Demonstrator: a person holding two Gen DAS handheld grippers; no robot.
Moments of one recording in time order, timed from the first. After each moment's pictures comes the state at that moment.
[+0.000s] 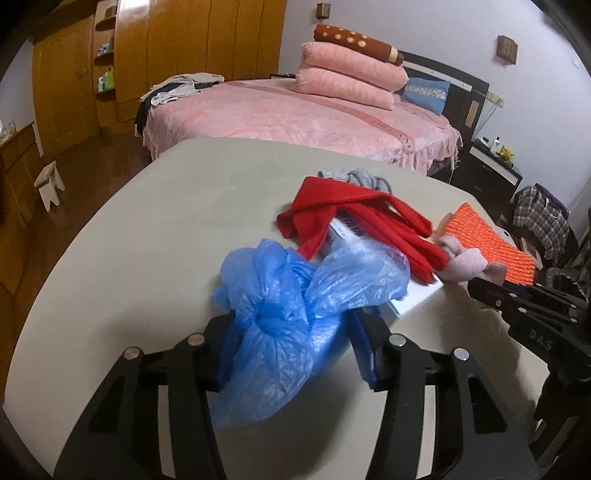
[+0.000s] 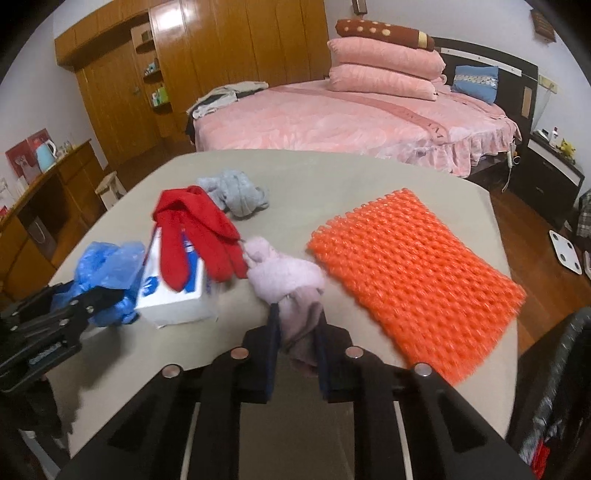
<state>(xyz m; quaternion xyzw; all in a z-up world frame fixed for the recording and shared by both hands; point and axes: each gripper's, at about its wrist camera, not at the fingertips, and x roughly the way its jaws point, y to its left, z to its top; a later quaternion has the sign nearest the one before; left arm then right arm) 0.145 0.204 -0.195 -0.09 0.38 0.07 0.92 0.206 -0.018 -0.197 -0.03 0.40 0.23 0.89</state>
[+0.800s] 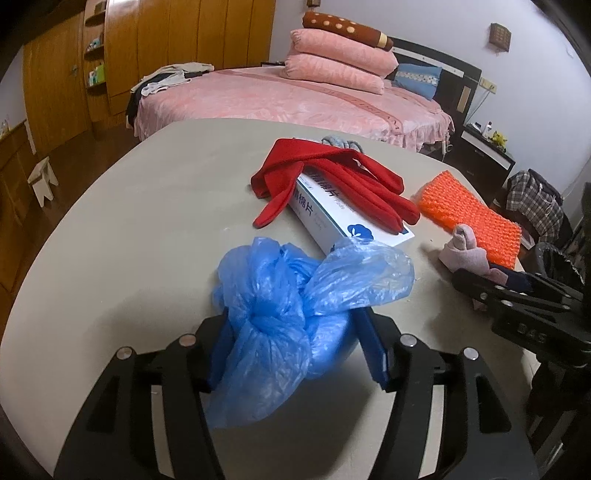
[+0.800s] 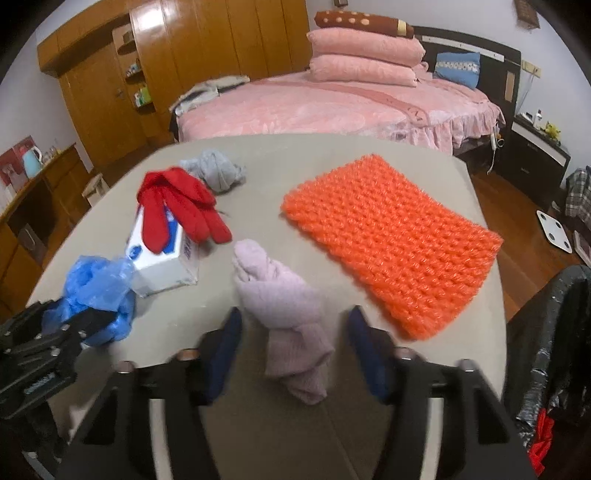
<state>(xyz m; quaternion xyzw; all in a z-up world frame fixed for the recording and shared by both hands) 0.135 0.182 -0.209 -0.08 0.40 0.05 0.91 0.199 -0.032 -0.214 -0.02 0.42 0.20 0.88</state>
